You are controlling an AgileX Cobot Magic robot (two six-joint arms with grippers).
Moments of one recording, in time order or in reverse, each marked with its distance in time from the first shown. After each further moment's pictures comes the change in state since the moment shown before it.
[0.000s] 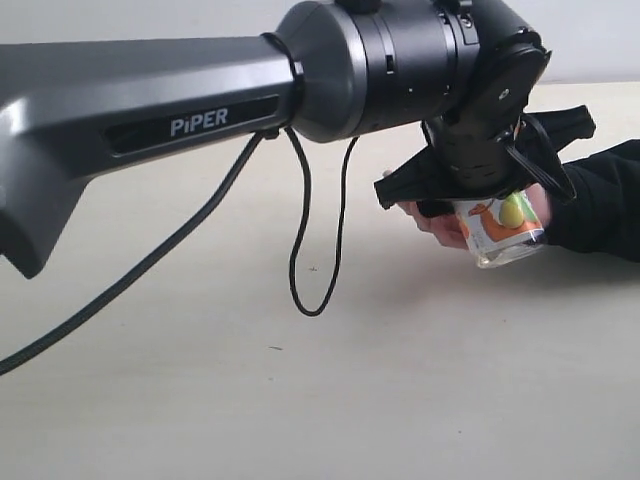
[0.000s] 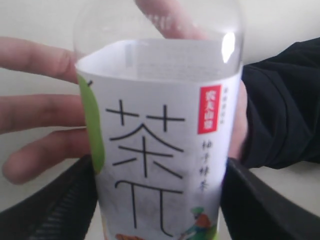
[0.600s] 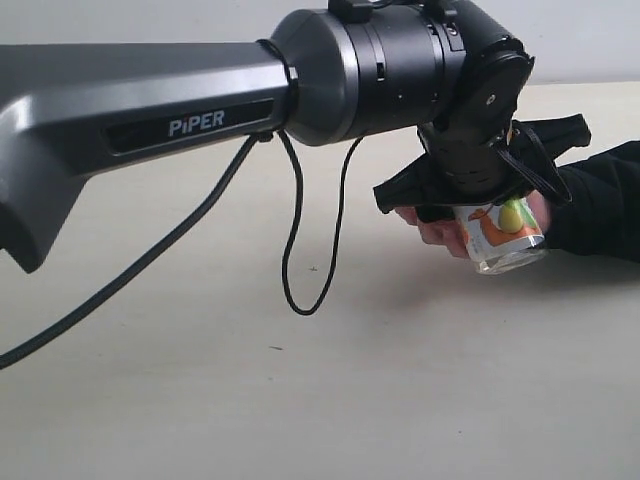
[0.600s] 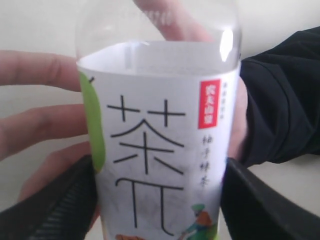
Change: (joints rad) left arm 0.013 0.000 0.022 -0.047 -0.038 0.062; right arm 0.000 0.000 0.000 0.000 0.000 0.000
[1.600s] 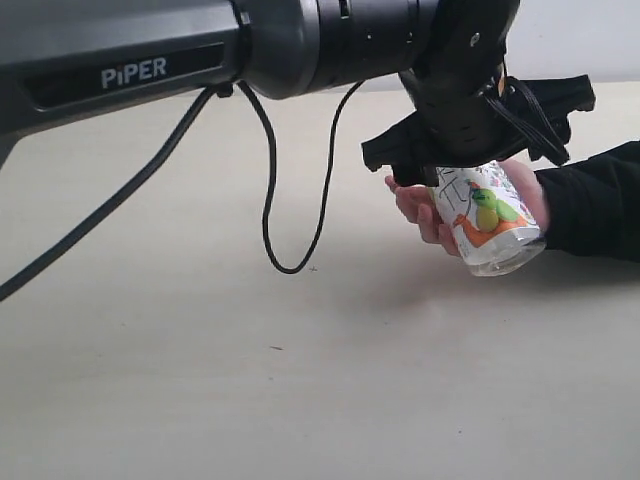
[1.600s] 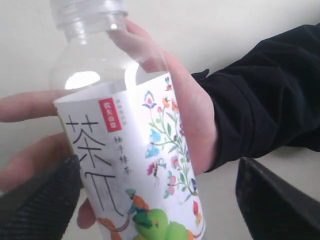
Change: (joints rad) left arm 0.022 -0.067 0.000 -0.013 0.018 0.135; right arm 0.000 0.000 0.000 0.000 0.000 0.000
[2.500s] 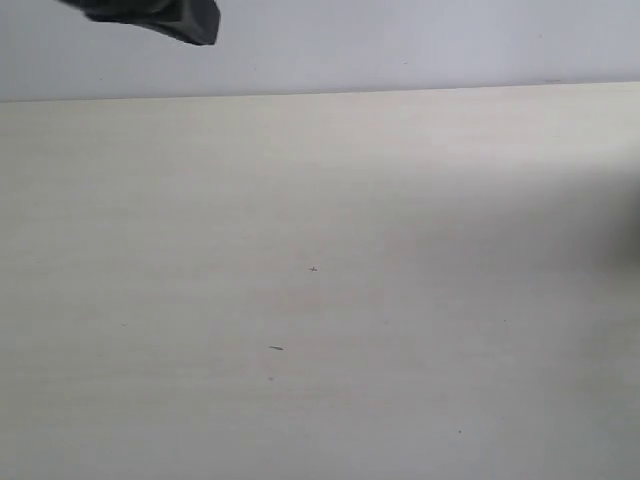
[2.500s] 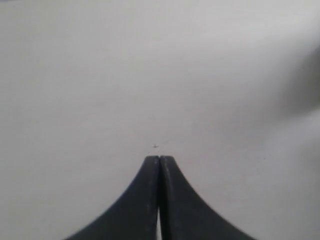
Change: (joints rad) left arm 0.062 -0.769 0.490 0.192 0.248 0.333; right arm 0.000 0.000 0.000 0.000 0.000 0.000
